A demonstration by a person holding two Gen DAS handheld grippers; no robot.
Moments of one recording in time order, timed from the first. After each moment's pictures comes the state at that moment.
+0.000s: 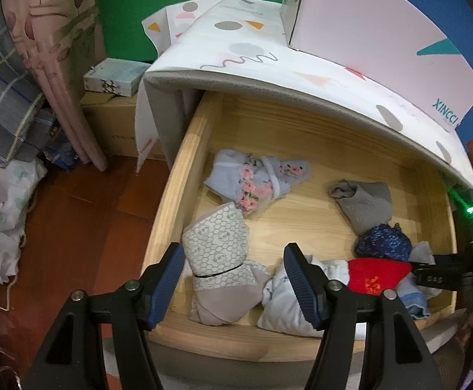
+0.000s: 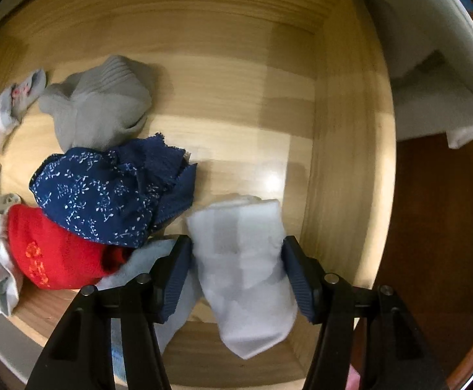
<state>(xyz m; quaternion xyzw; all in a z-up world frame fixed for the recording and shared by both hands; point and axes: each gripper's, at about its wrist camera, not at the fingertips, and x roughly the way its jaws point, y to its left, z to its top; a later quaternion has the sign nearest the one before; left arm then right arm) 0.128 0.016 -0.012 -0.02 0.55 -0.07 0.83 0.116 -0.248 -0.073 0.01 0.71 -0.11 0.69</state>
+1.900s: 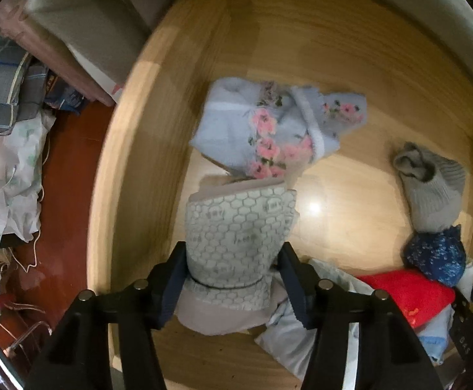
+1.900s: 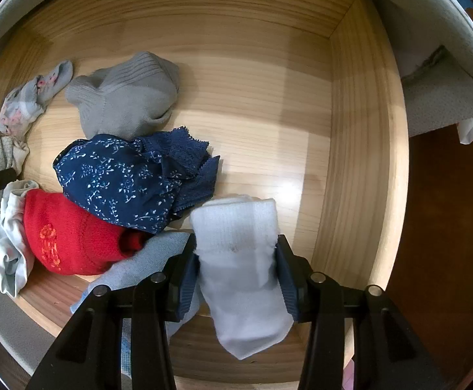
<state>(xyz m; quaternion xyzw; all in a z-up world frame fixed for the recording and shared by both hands) 0.181 -0.034 -0.092 0.03 0.71 0.03 0.70 0.093 -0.241 -0.063 0.03 0.70 -0.07 0.71</state>
